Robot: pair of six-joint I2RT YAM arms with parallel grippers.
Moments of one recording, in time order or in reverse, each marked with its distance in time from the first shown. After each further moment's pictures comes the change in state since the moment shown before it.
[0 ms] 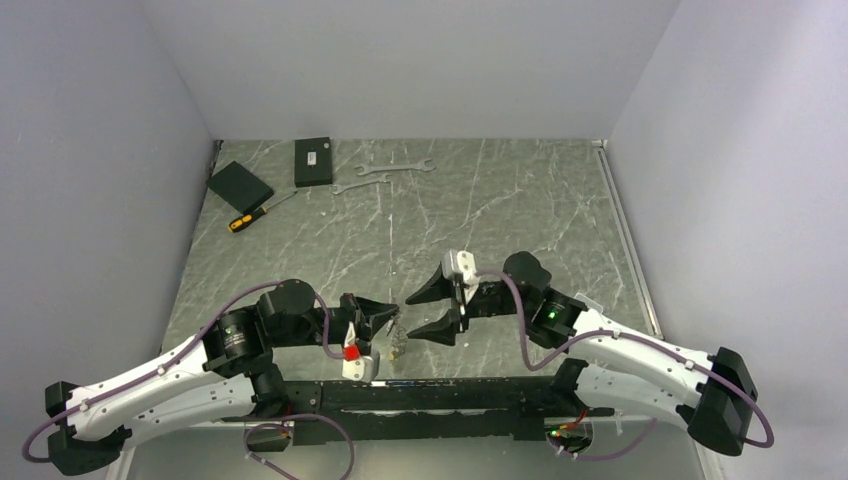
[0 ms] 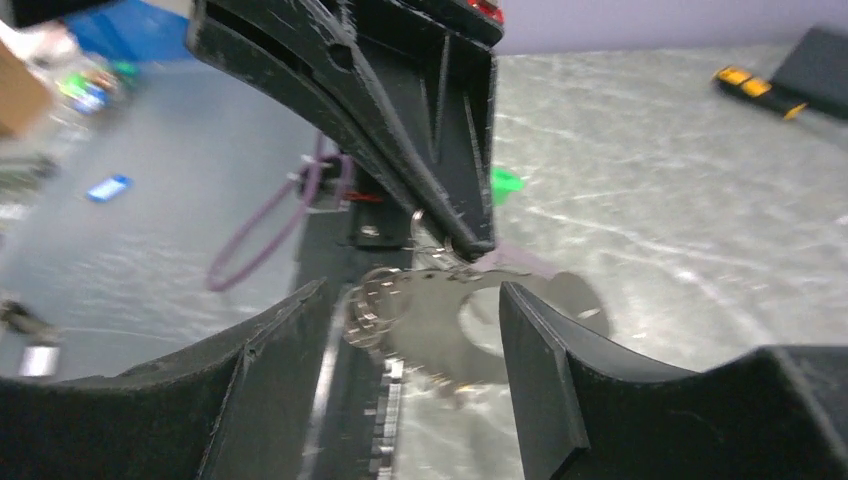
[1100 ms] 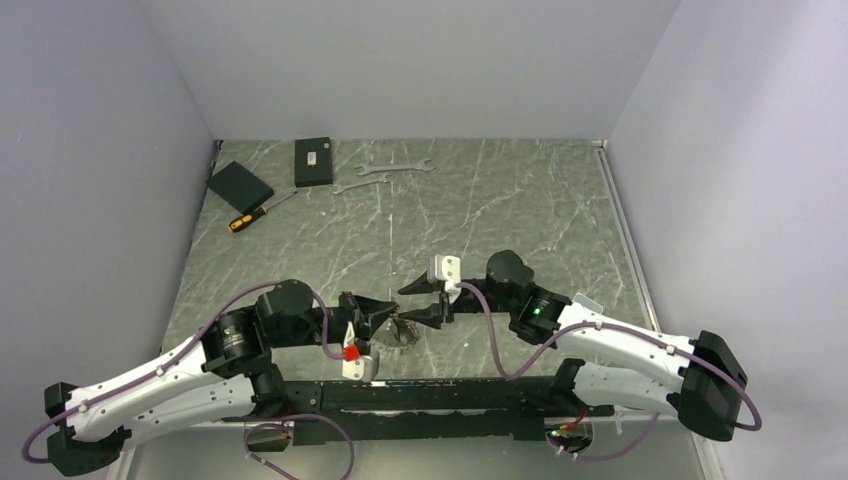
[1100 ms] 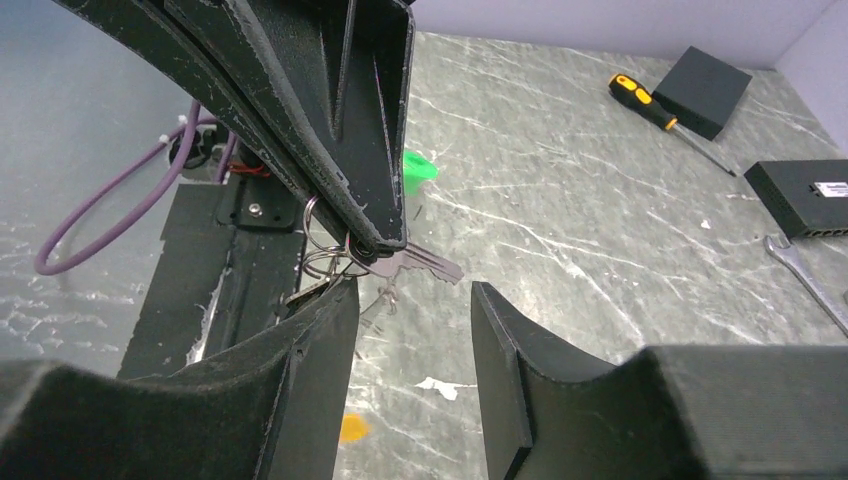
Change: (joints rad) left arm 0.000 -0.006 -0.002 0.003 -0.014 0.011; right arm 0.039 0.116 0.014 0.043 0.160 -0.340
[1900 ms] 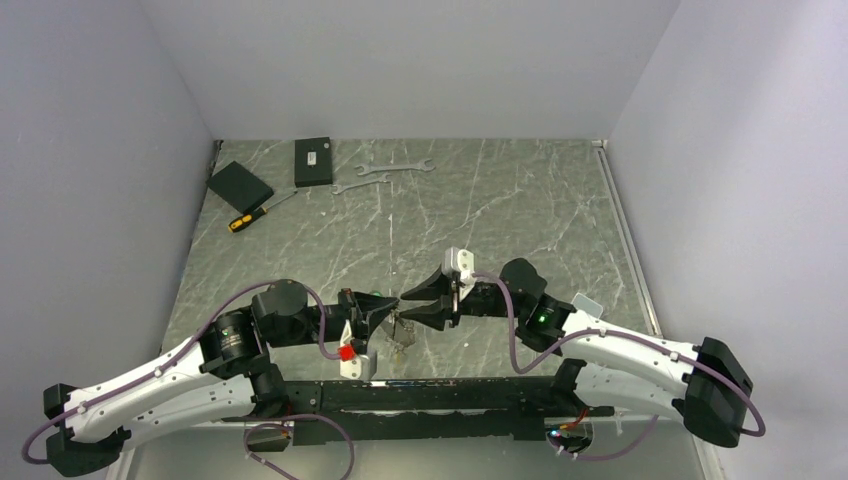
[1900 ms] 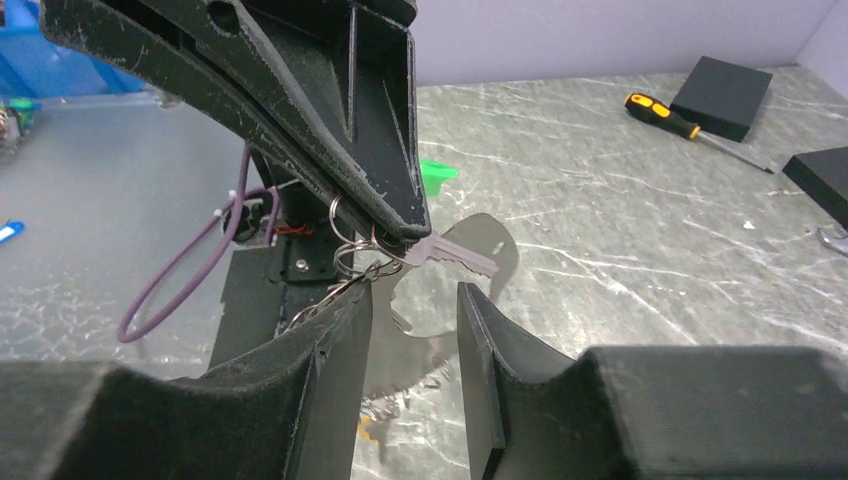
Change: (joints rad) left arm 0.000 -0.013 -0.001 0.056 -0.001 0.004; right arm -0.001 -0.061 -0.079 0.146 0.018 0.219
